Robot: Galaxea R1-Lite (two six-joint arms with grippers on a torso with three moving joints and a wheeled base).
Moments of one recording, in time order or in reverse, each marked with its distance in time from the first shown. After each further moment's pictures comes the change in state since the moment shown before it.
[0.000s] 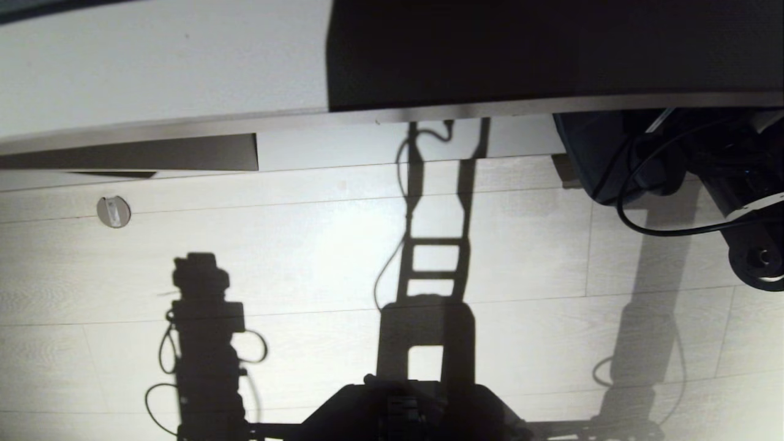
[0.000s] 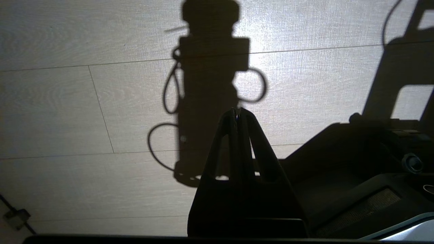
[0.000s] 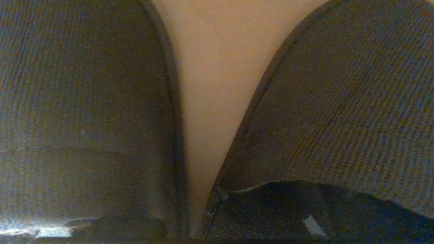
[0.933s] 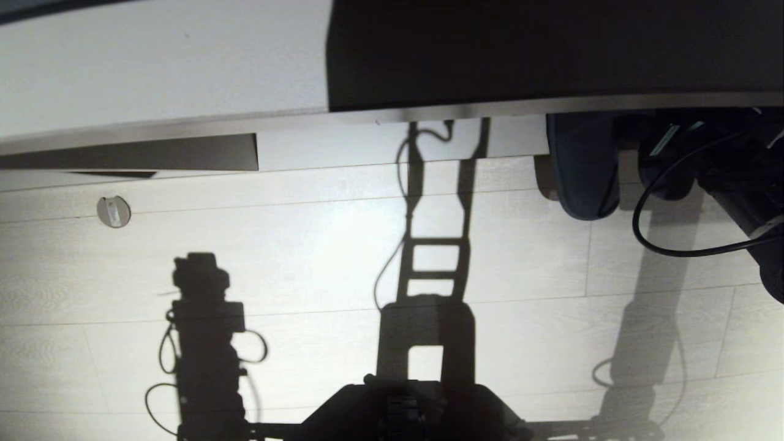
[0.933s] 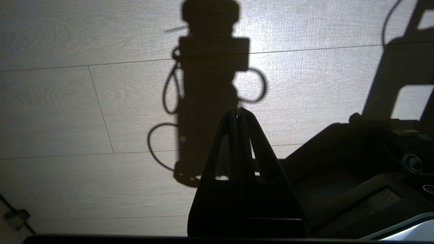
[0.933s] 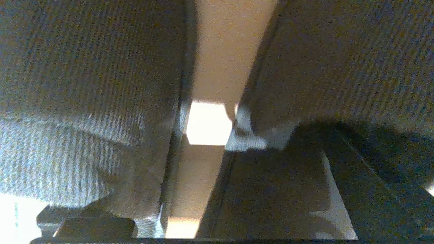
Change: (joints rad) left arm 0.000 0.000 0.000 0.000 0.000 0.000; right arm 0.000 -0.094 0.105 0.161 -0.002 -0.006
